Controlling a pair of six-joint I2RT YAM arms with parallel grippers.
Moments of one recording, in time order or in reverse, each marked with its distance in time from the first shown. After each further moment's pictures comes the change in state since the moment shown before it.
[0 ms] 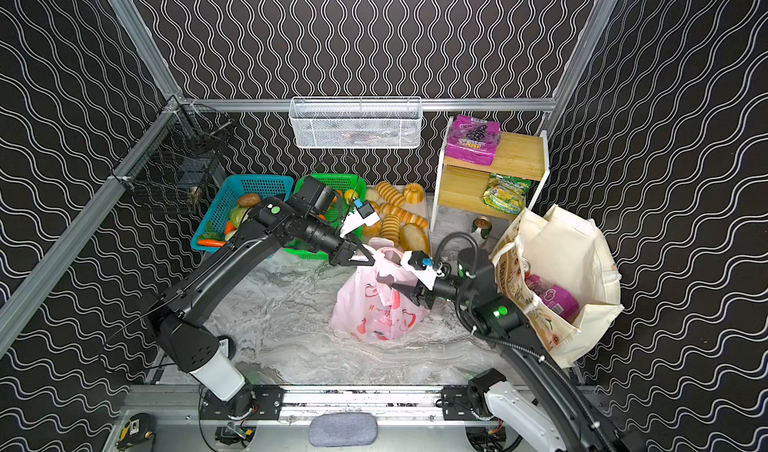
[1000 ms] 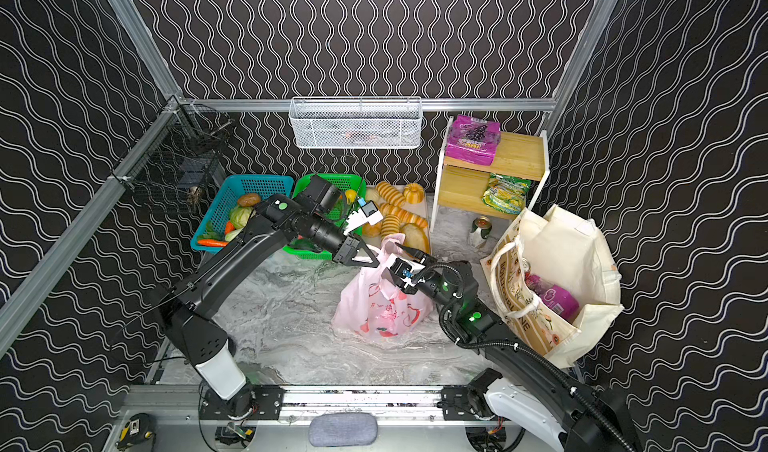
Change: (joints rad) left arm 0.002 0.047 0.047 -0.044 0.108 -0.055; right arm 0.160 0.127 -0.141 0.525 0.415 -0.246
